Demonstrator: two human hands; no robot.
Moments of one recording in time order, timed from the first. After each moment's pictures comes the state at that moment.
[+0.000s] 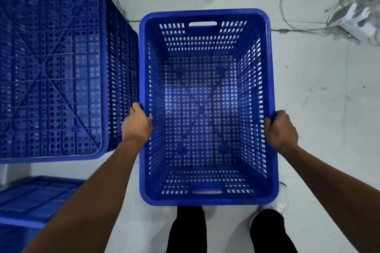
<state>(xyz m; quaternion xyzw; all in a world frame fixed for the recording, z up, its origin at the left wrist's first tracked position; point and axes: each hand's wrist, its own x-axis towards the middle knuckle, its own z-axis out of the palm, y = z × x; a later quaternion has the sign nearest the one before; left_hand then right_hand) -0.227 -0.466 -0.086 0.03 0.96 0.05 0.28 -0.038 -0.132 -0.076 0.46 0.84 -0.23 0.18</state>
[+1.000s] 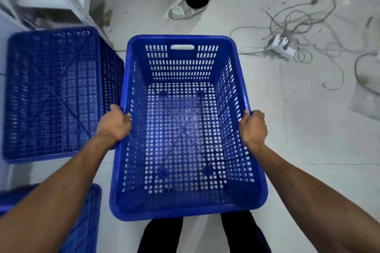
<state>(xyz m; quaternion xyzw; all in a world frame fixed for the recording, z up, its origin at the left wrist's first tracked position) -0.196 -0.444 0.118 0.06 0.95 0.07 0.30 0.017 -0.118 0.094 0.54 0.81 -0.24 0.03</state>
